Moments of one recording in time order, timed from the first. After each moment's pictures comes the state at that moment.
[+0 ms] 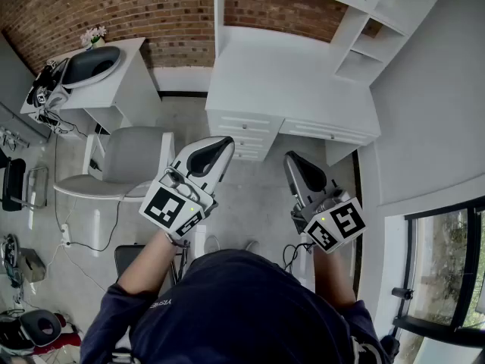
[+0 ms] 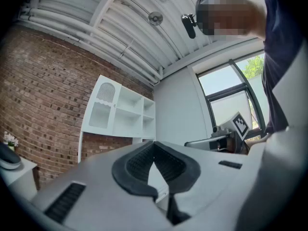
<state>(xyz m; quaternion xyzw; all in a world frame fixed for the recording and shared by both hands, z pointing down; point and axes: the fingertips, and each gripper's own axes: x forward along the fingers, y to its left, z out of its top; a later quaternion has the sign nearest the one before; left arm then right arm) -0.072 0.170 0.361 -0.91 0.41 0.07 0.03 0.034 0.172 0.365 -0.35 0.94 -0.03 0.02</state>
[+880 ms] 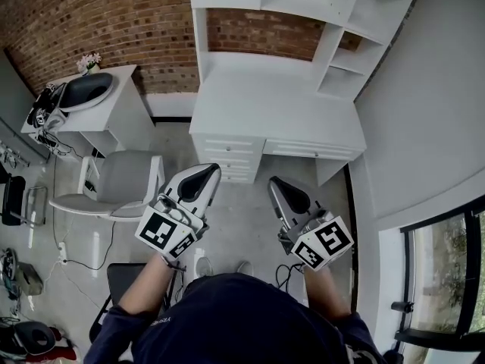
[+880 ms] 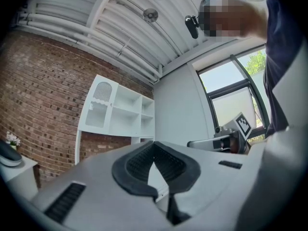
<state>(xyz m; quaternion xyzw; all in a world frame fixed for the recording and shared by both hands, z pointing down) -0.011 0.187 0.364 -0.90 0.43 0.06 0.03 0.095 0.193 0.368 -0.33 0.94 -0.04 0.05</state>
